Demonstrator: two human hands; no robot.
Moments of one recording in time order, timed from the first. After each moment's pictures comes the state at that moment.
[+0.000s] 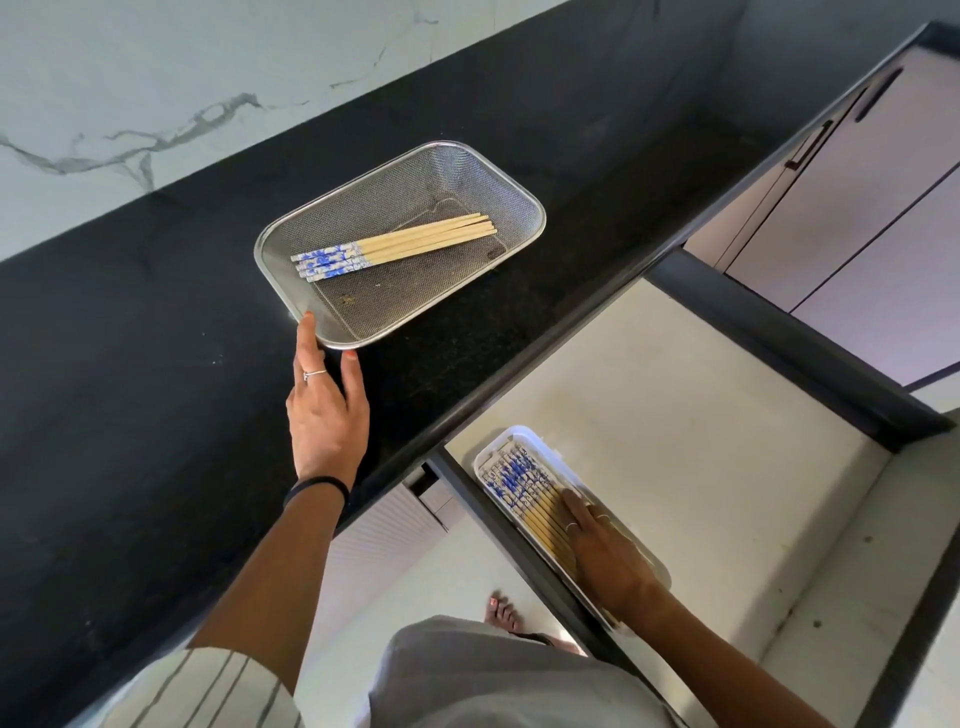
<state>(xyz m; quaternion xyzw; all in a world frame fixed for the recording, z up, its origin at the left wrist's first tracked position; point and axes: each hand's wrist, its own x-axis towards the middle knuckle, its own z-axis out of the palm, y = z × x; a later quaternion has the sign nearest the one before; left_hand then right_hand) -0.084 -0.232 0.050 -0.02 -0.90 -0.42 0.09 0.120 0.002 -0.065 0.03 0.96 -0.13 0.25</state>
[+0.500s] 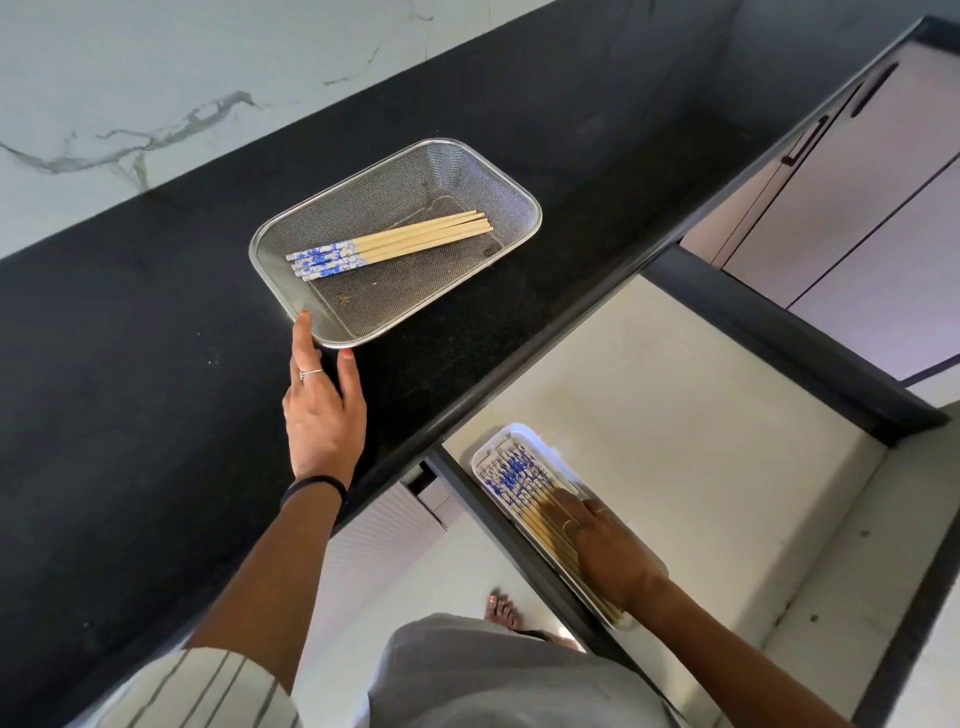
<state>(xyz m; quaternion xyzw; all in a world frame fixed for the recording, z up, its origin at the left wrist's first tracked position) -0.084 -0.231 0.050 -0.01 -0.91 -0.42 0.08 0.119 0.012 -0.066 0.00 0.96 -0.15 0.23</state>
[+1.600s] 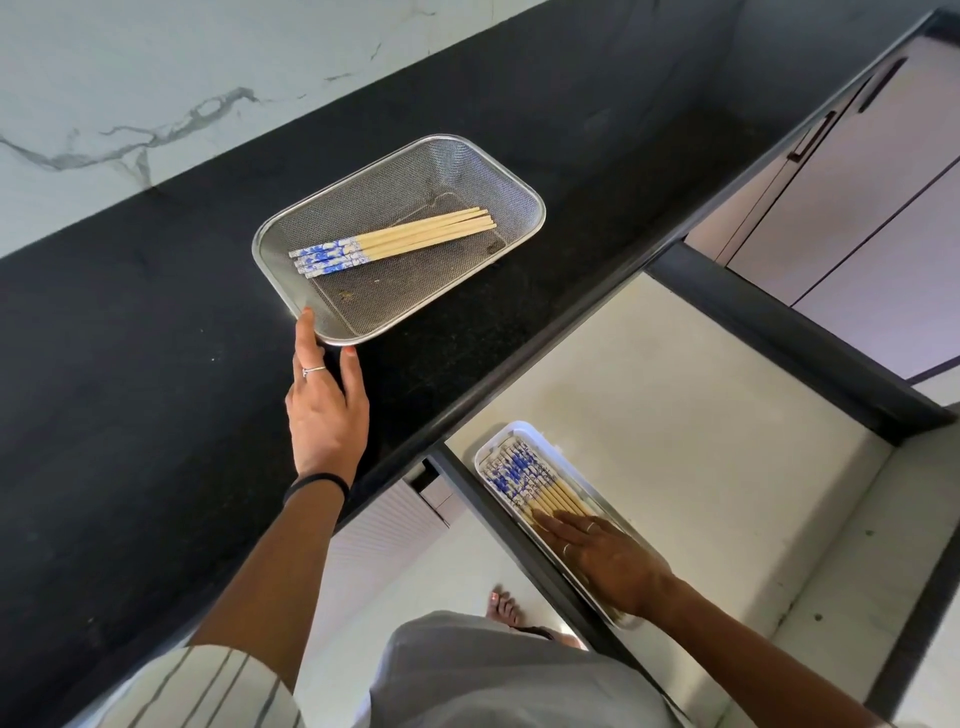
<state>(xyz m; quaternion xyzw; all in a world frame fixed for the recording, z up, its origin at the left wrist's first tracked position) -0.084 -0.232 0.051 -0.02 -0.90 -0.42 0.08 0.126 0.019 -0.075 -0.16 0.95 -0.10 0.26</state>
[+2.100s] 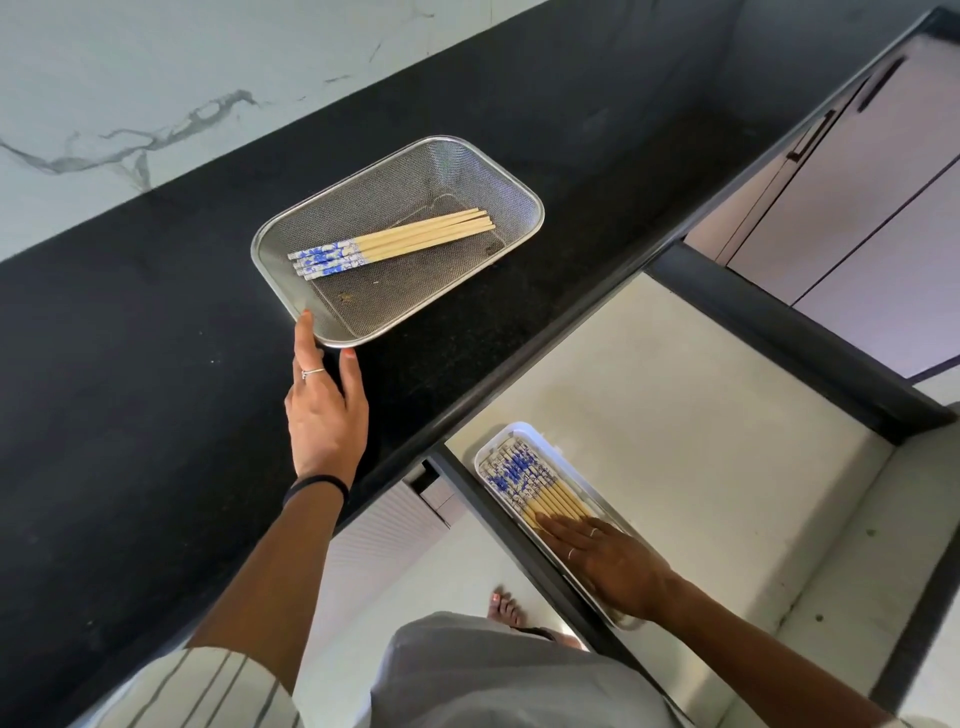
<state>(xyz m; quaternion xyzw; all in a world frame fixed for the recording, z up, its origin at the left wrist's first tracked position) -0.085 -0.232 0.050 -0.01 -0.91 -0.42 0.08 0.133 0.025 -0.074 -0.18 0.95 -0.12 0.22</state>
